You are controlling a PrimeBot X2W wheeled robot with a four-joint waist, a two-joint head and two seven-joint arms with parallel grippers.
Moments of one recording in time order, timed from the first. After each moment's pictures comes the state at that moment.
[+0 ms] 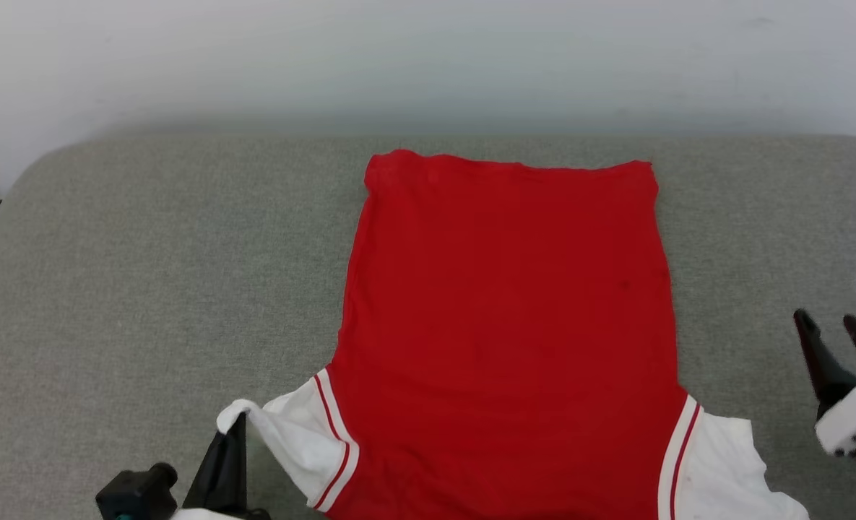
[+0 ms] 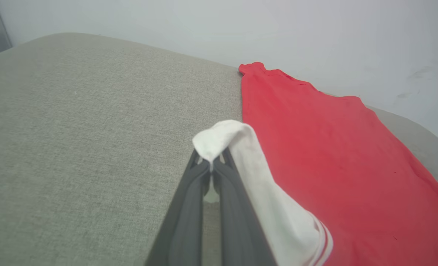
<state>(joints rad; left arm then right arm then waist) 0.16 0.18 -0.11 0.03 -0.45 0.02 -0.21 -0.11 -0.32 -0.11 0.23 0.53 0.13 0.11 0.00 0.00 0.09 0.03</state>
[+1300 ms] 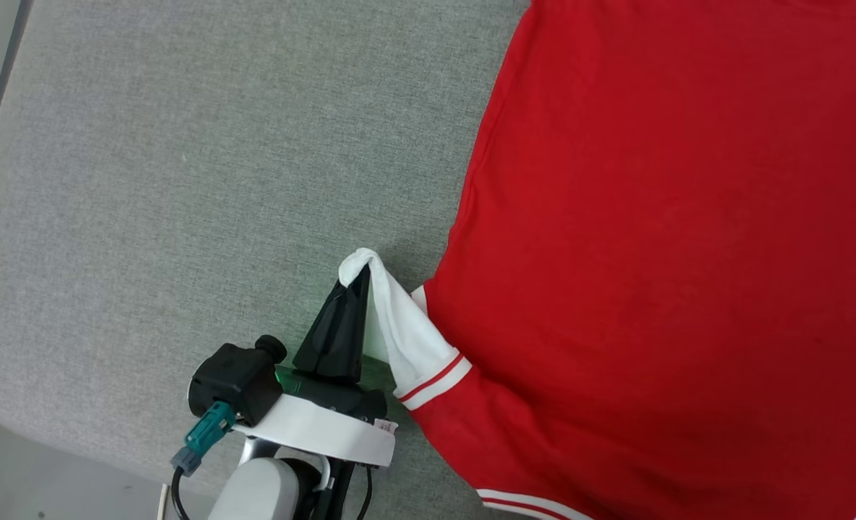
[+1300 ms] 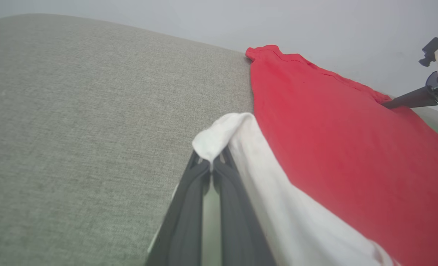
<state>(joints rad) -0.16 0.06 -0.28 -0.01 -0.35 -0.06 -0.26 -1.12 -0.54 0.08 0.87 0.53 0.13 0.89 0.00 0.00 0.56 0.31</state>
